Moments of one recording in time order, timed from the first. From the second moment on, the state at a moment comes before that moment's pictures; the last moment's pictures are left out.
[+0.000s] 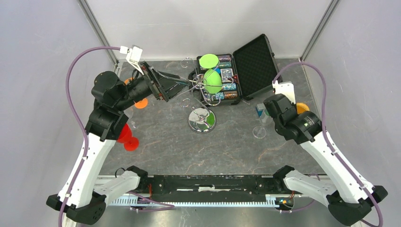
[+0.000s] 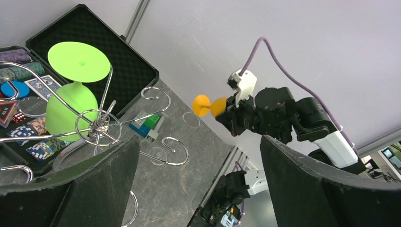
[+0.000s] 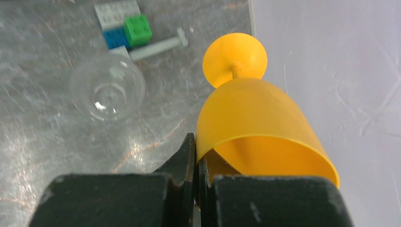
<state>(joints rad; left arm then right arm) -0.41 0.97 1.36 -0.27 0.55 -0.64 0.59 0.97 1.21 -1.17 0.80 0.28</state>
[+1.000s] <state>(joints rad) -0.41 0.95 1.35 -0.27 0.55 -0.63 0.45 0.85 0.94 -1.23 0.09 0.18</state>
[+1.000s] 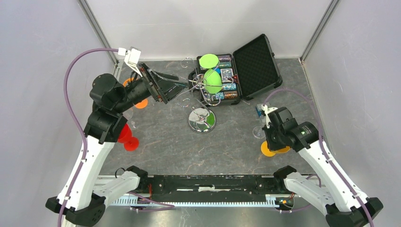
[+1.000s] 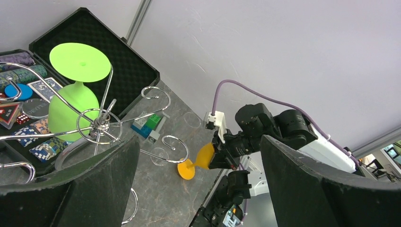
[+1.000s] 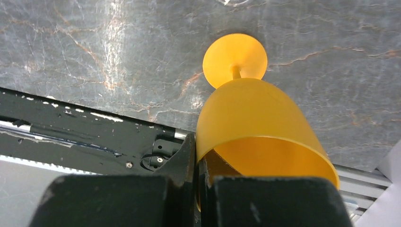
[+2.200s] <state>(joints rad) -0.41 1.13 1.42 -0.27 0.47 -0.63 0.45 0.86 1.36 -1.03 0.02 0.09</state>
